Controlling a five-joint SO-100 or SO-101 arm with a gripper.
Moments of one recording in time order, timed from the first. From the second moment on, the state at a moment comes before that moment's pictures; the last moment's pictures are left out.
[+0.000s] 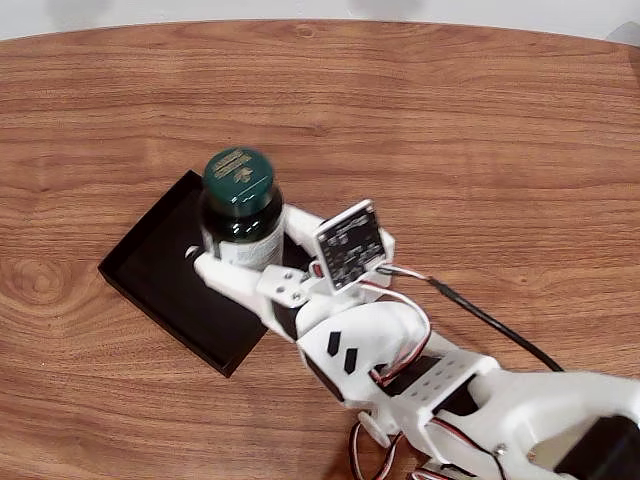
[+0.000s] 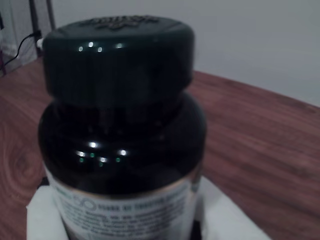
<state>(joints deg) -38.5 115.8 171.2 -51.9 177.0</state>
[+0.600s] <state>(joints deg) -41.7 85.0 155.0 -69.3 178.1</state>
